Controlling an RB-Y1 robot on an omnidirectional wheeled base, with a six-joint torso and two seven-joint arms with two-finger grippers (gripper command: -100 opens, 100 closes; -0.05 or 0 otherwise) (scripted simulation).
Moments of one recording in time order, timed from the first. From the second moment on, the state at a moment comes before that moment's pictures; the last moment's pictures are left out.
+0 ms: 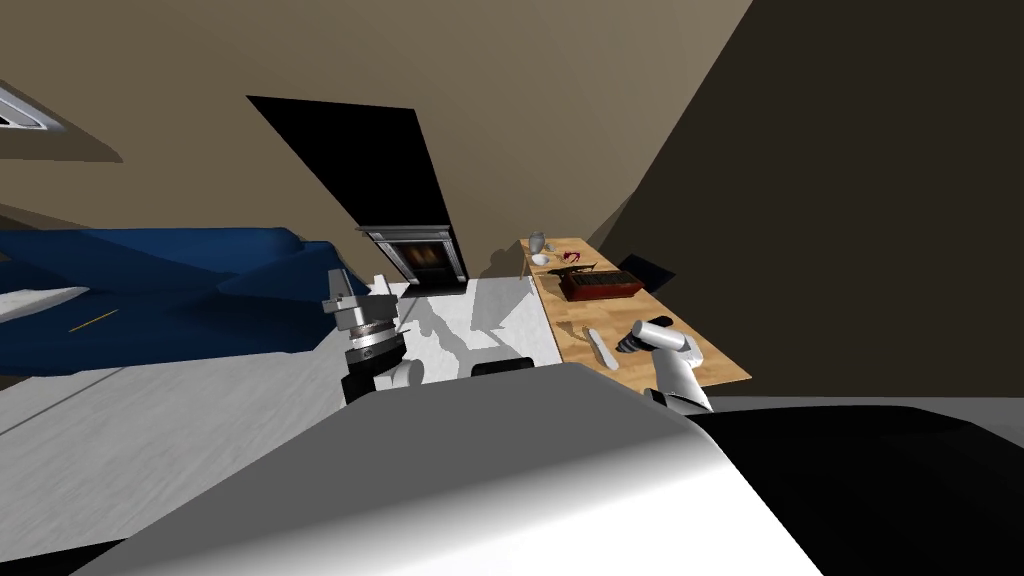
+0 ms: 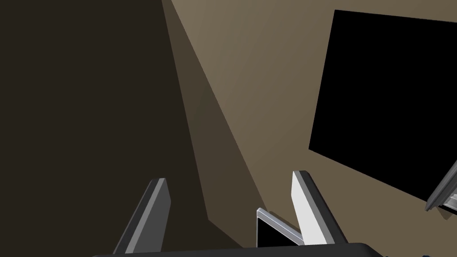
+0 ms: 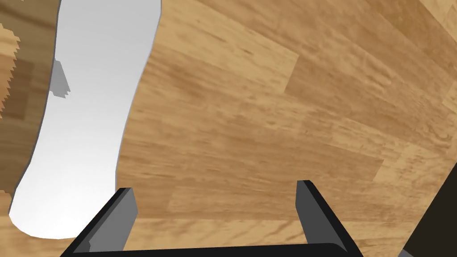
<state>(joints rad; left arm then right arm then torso) 0.53 -0.03 0.03 -2.24 0.05 -0.54 0.12 0.10 -0.58 -0.60 -1.20 -0.32 1.12 -0.47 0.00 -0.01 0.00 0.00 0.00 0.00</state>
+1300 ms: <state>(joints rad) 0.53 -0.03 0.03 -2.24 0.05 -0.54 0.12 0.04 -0.53 -0.72 -1.03 -0.41 1.38 -0.53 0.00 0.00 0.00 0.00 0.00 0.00</state>
